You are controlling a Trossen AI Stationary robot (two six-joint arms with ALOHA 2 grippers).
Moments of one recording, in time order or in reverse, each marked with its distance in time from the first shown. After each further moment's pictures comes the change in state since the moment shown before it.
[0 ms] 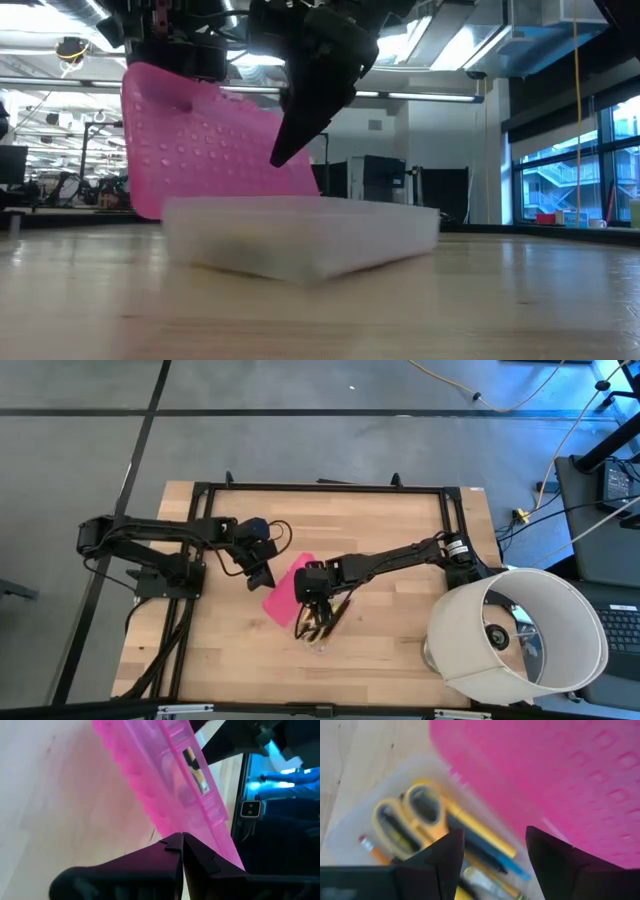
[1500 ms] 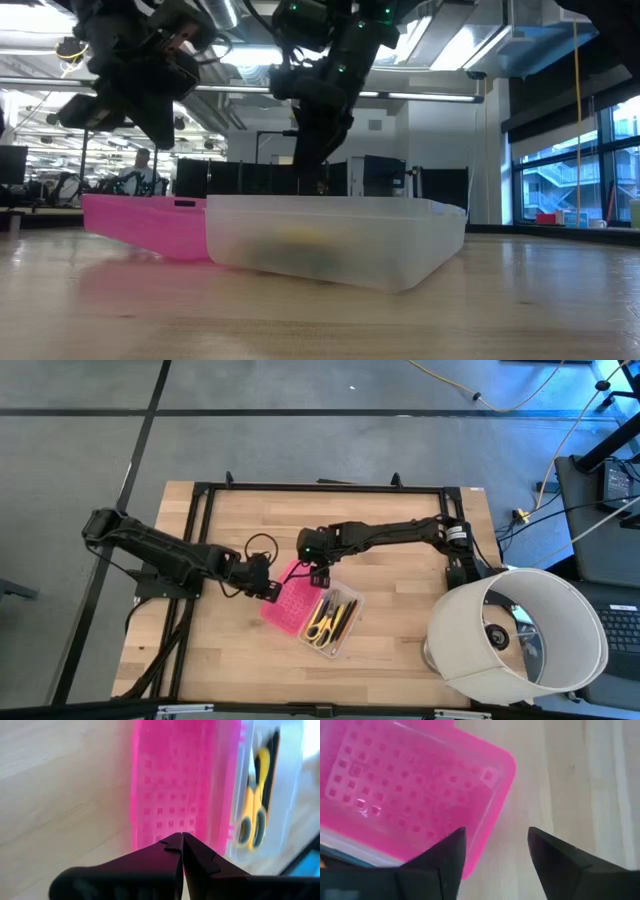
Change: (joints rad) left arm -0.381 0.054 0.000 -0.032 -0.596 -0.879; right arm -0.201 -0.013 0.000 -0.064 0.065 0.059
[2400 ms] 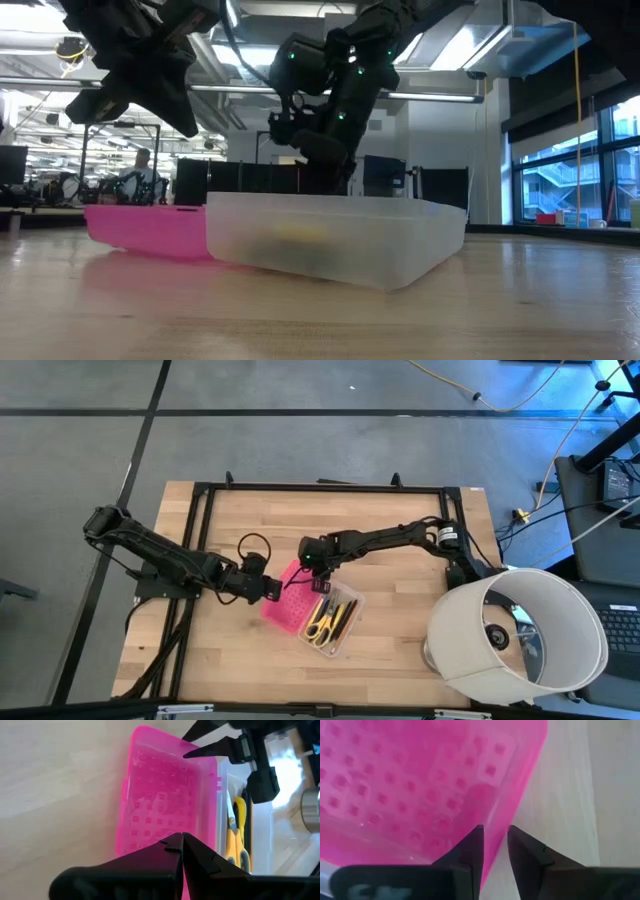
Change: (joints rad) left arm -0.128 0.000 0.000 0.053 -0.355 -0.122; right arm -0.012 0.064 -0.126 0.152 -0.041 0.044
